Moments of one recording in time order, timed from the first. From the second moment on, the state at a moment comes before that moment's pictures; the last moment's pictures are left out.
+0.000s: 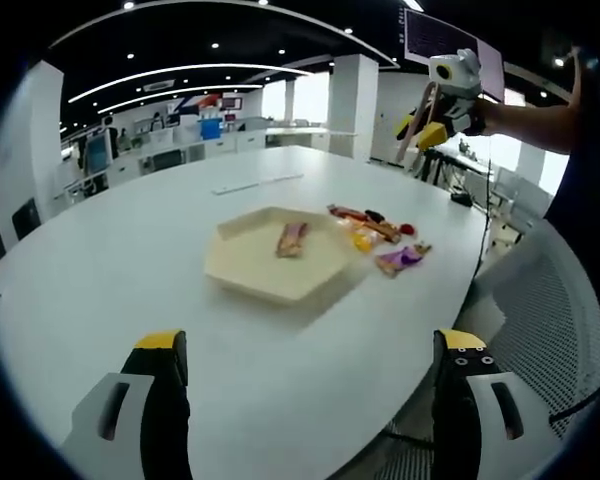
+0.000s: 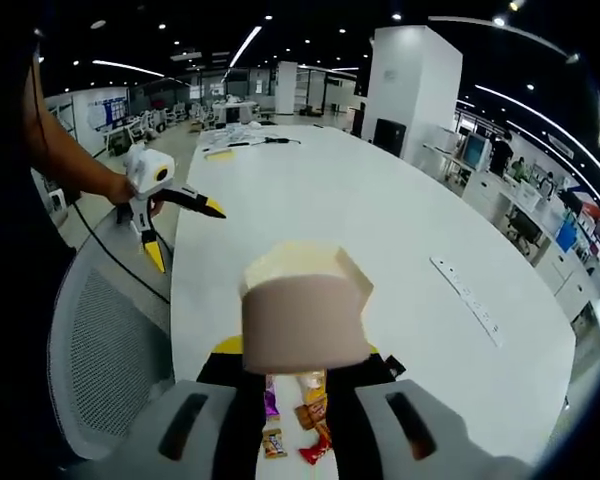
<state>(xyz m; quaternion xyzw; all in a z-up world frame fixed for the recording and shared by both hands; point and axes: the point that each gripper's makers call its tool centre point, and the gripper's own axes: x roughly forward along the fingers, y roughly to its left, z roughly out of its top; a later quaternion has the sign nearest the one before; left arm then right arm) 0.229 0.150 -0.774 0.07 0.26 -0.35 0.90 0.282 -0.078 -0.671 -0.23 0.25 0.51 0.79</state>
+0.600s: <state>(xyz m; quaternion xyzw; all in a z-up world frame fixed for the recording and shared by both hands) 0.228 0.149 -0.773 0.07 0.26 -0.35 0.90 0.266 -0.074 -0.705 -0.21 0.26 0.52 0.79</state>
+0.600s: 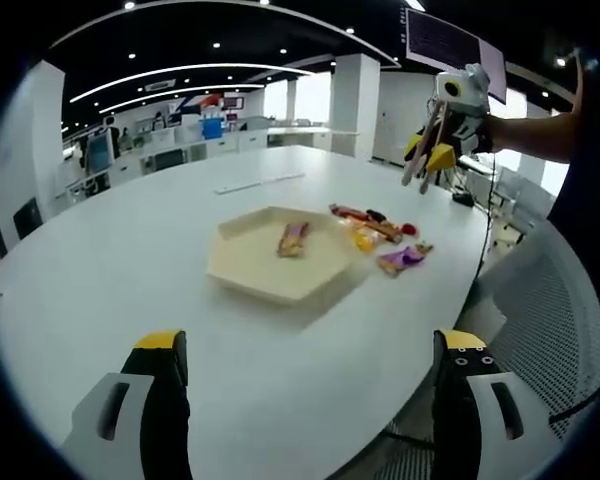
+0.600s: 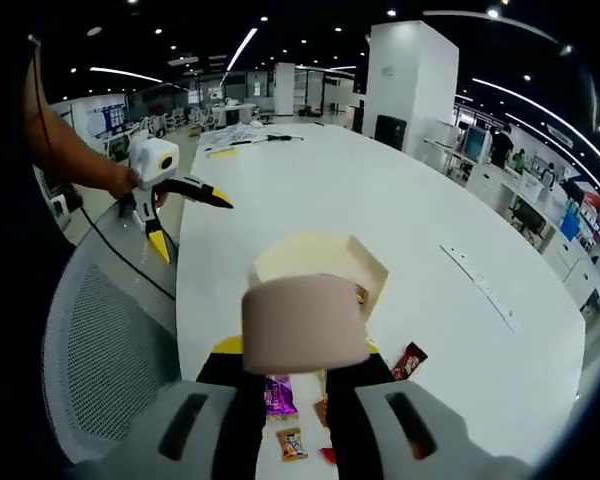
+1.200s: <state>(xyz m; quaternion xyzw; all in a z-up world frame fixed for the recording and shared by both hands) 0.227 0.148 -0.777 0.08 0.26 -0.35 0.89 0.258 -0.070 -0.737 -0.20 0.26 0.52 0.79</state>
